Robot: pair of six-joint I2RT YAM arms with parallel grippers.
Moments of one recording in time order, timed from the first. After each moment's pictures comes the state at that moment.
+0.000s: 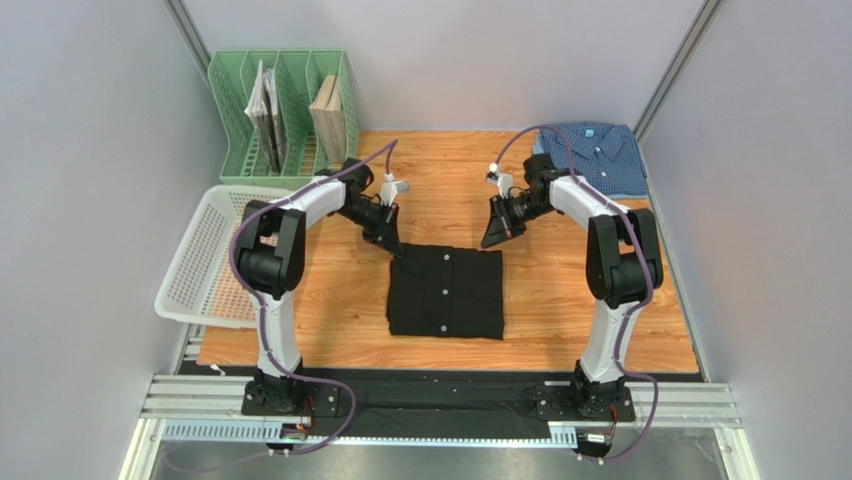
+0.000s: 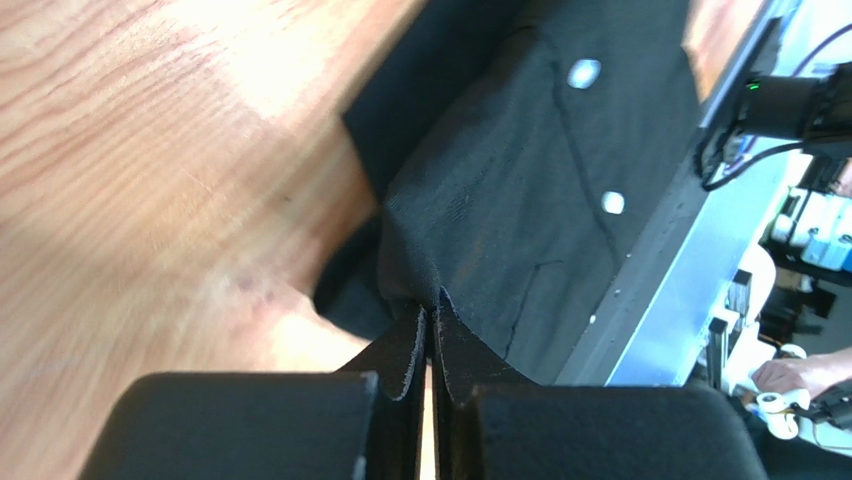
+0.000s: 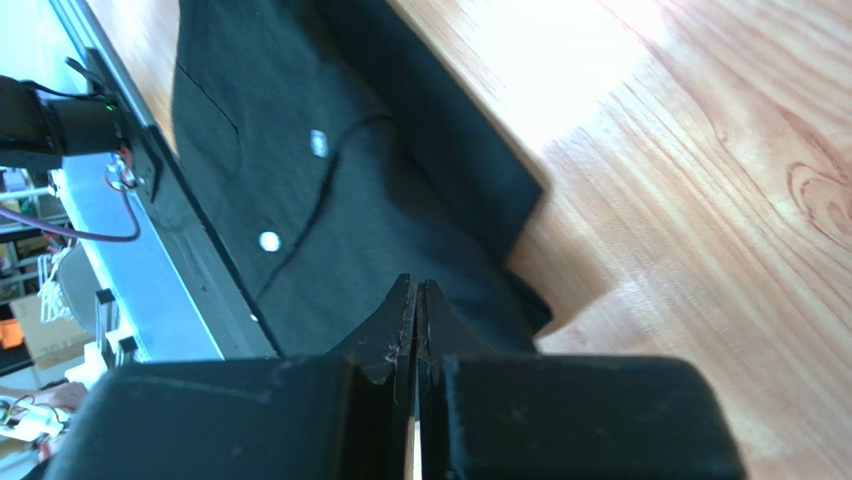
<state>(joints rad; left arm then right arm) -0.28 2.04 1.46 -0.81 0.83 0.21 0.19 1.97 1.44 -0.79 -0.83 -0.23</state>
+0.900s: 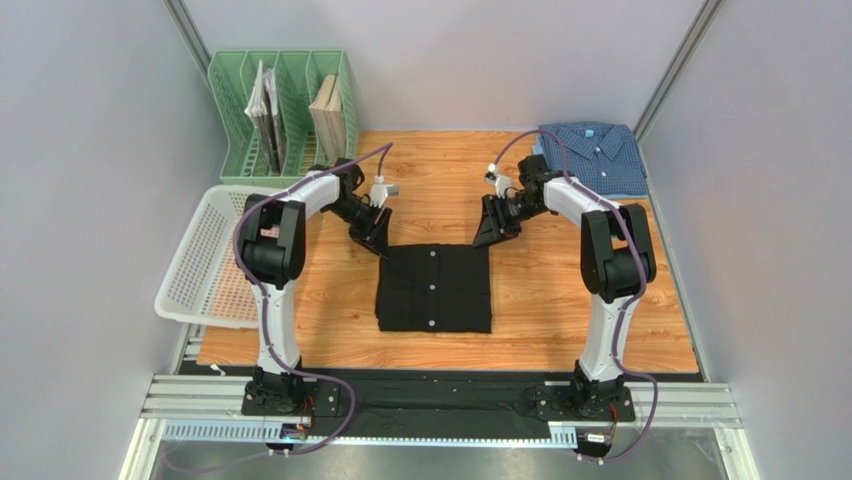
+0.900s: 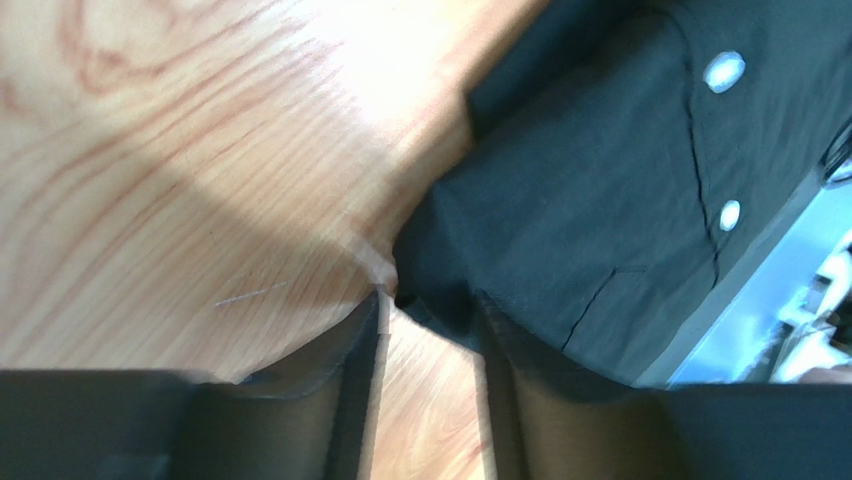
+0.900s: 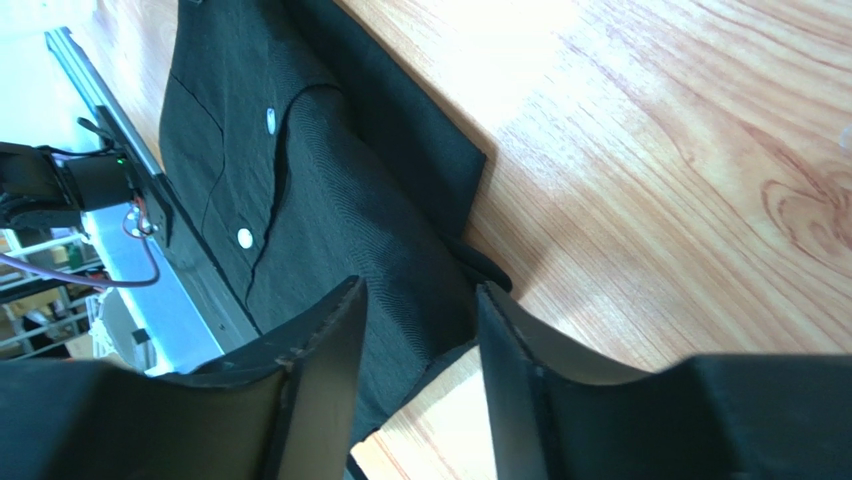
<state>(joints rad) -0.21 2.14 1.54 -0.91 0.68 0.32 0.21 2.02 1.45 -0.72 -0.80 -0.08</state>
